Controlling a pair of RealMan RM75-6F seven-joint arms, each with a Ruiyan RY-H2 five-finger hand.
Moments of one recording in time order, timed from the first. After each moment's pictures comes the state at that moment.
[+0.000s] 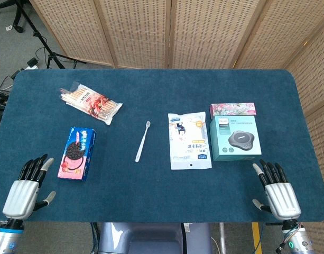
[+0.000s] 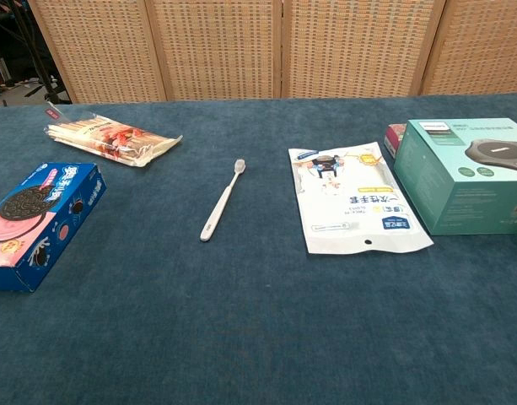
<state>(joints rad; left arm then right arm) -0.06 -1.23 0.04 -1.73 1.61 1.50 0.21 0.09 -1.24 -0.02 -1.60 -1.59 1.45 -0.27</state>
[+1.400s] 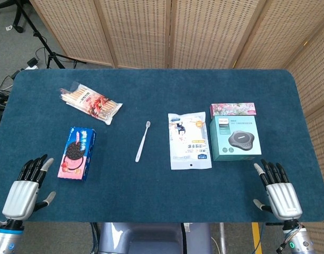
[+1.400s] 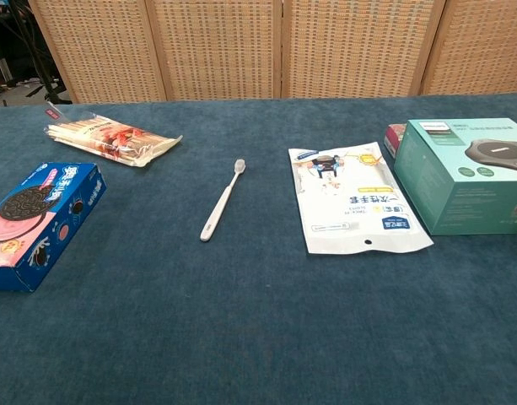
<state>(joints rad) -0.06 -1.23 0.04 -1.74 1.62 1.50 0.22 0.09 -1.24 -0.01 -1.61 -1.58 1.44 -0.27</state>
